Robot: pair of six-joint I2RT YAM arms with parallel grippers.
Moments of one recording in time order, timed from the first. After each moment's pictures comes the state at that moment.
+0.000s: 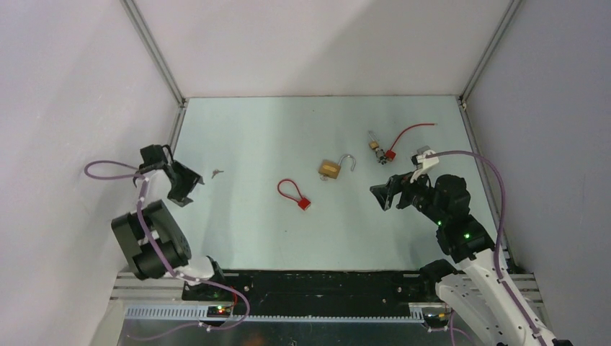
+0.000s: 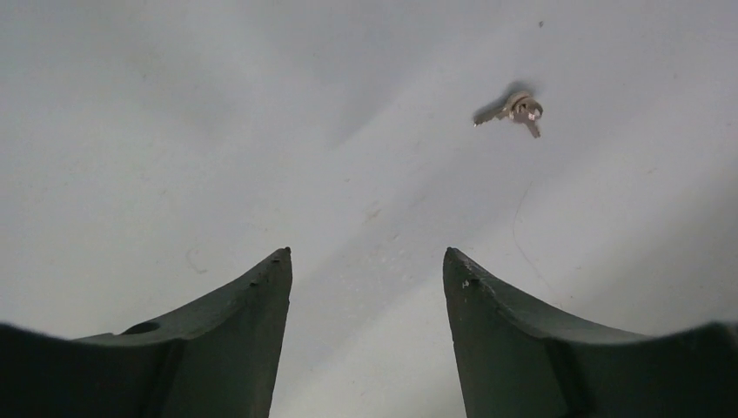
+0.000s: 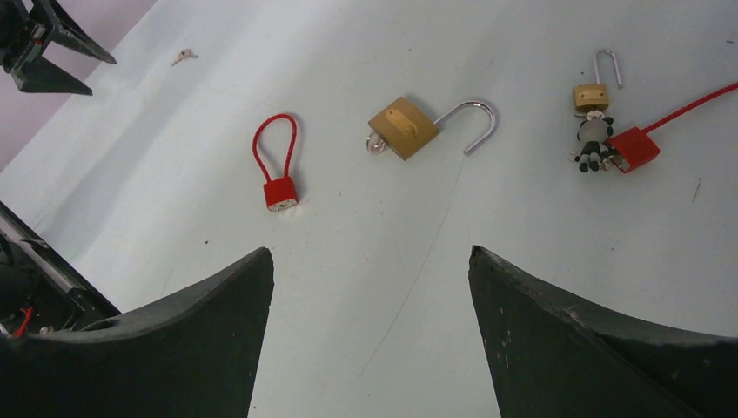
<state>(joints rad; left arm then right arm) 0.46 1.42 0.90 -0.58 0.11 -0.60 0.37 0.58 0.64 -0.30 -0.25 0.18</state>
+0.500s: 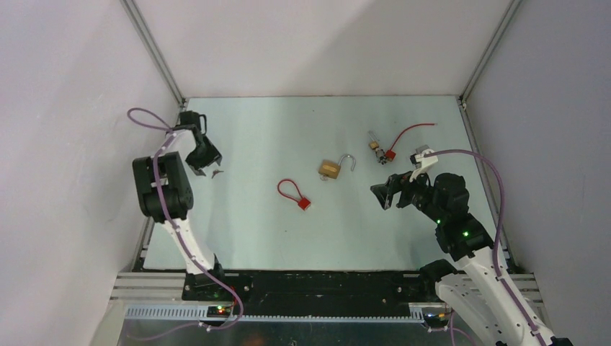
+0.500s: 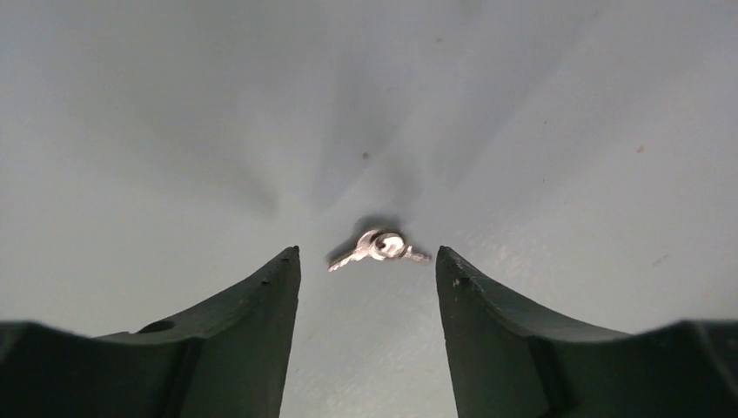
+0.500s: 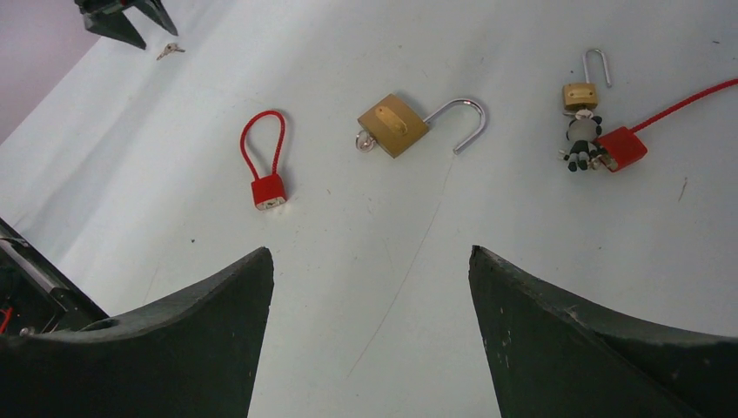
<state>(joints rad) 0.21 1.90 1.36 -0.65 -0.11 -0.51 0.36 0.61 0.64 -0.29 -0.25 0.16</state>
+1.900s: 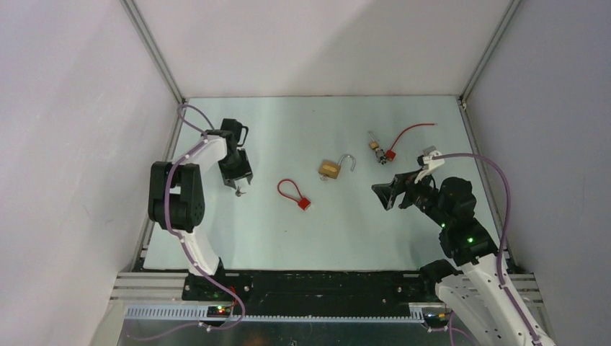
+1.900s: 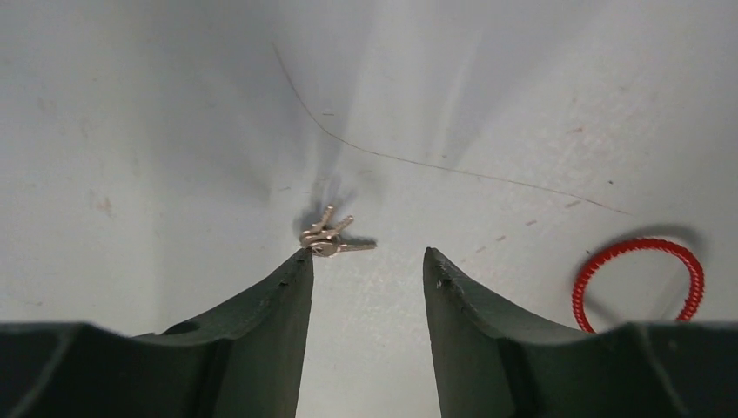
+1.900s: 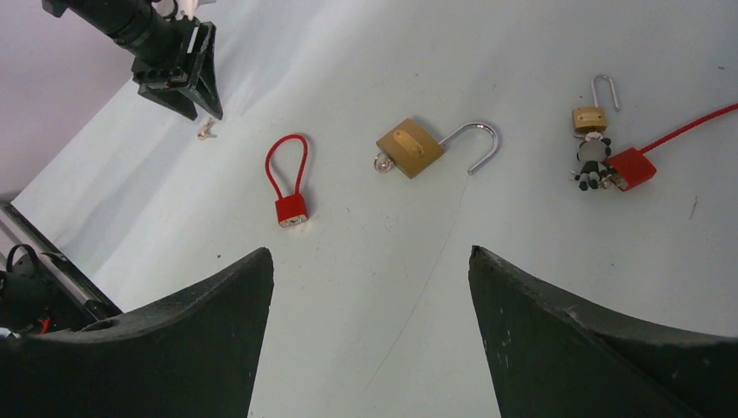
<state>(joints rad) -0.11 1.82 1.27 -0.81 -0.07 -0.45 0.35 0.56 0.64 -0.28 -0.28 0.19</state>
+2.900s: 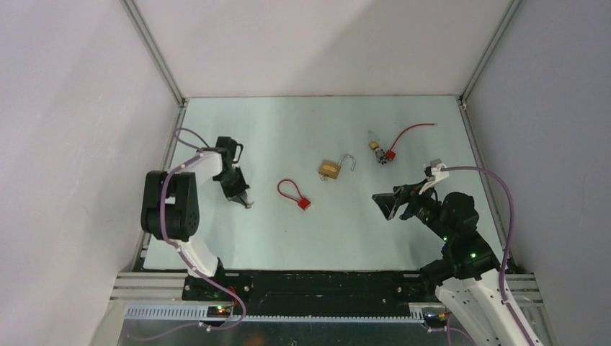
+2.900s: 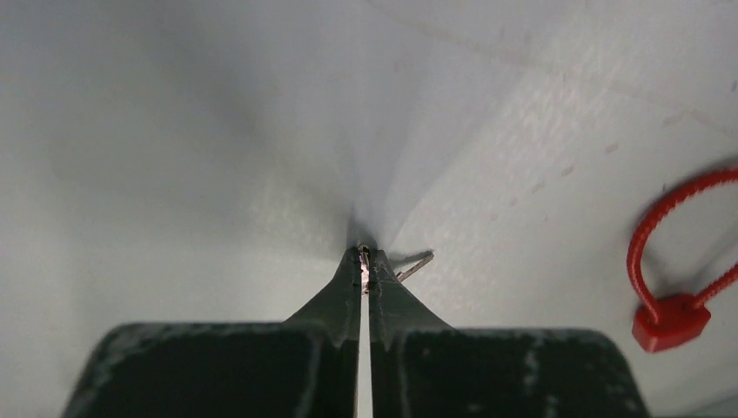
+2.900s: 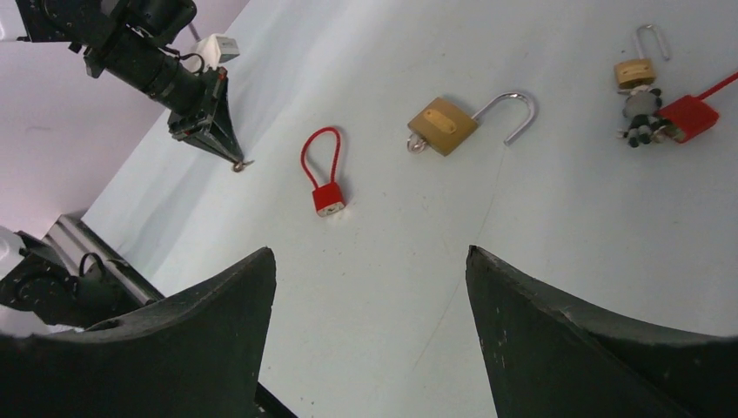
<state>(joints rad) -0.07 1.76 1.07 -0.75 0.06 -0.48 0.37 0.41 0.56 -0.32 -0.27 0.34</state>
